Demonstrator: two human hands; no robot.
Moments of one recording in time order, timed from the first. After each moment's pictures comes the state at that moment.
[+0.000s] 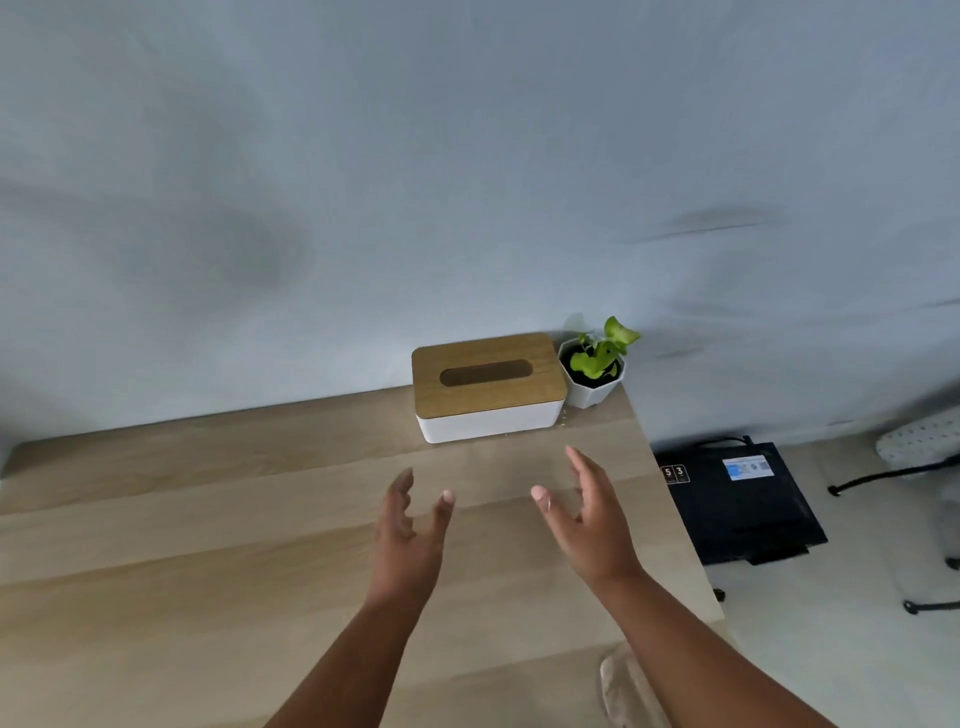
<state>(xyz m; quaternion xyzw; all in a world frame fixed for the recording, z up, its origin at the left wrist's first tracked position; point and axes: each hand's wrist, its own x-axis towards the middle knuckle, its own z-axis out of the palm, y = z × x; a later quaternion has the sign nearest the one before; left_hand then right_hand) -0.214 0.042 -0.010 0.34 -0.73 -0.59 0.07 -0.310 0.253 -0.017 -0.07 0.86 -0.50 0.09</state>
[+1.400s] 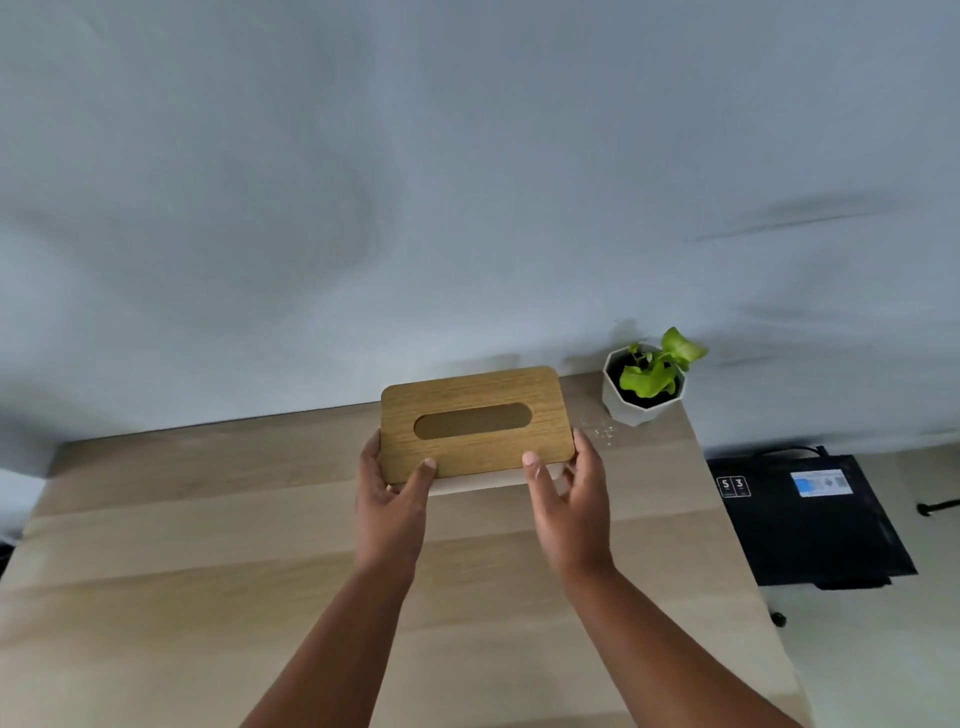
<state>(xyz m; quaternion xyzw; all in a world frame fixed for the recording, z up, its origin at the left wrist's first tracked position) -0.279 -0.013 -0.004 0.39 -0.65 -0.62 0.20 -0.347 0.161 0.000 0.01 0.79 -0.61 0.08</state>
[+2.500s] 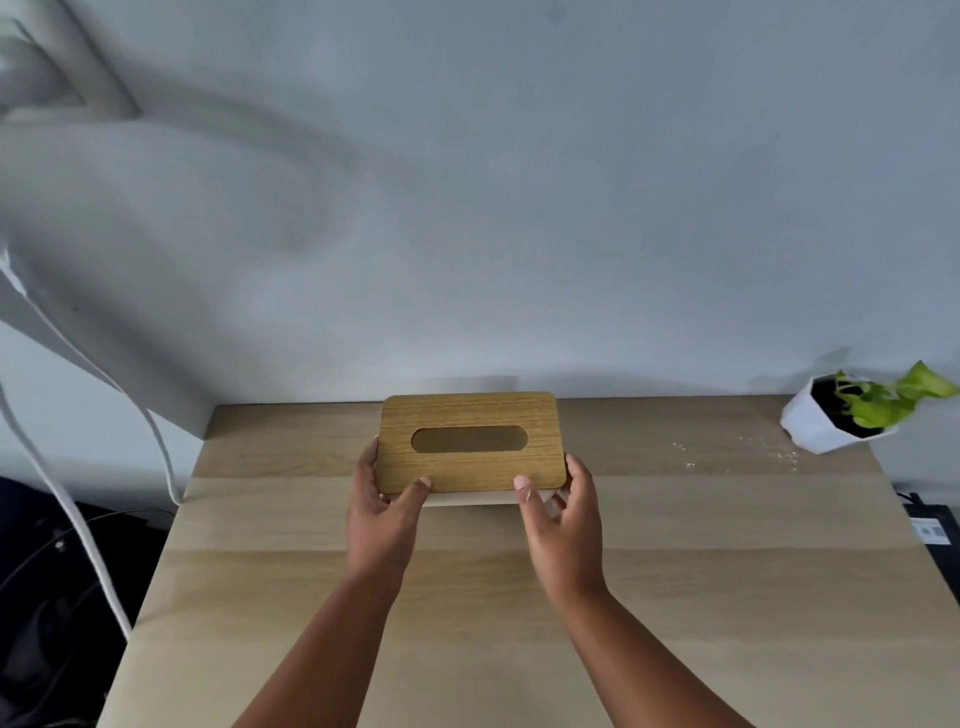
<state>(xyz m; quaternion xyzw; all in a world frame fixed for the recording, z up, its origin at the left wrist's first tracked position) -0.147 -0.254 -0.017 0.43 -0.63 -0.62 0.18 -0.226 -0.077 -0.010 0.00 0.81 -0.57 0.12</state>
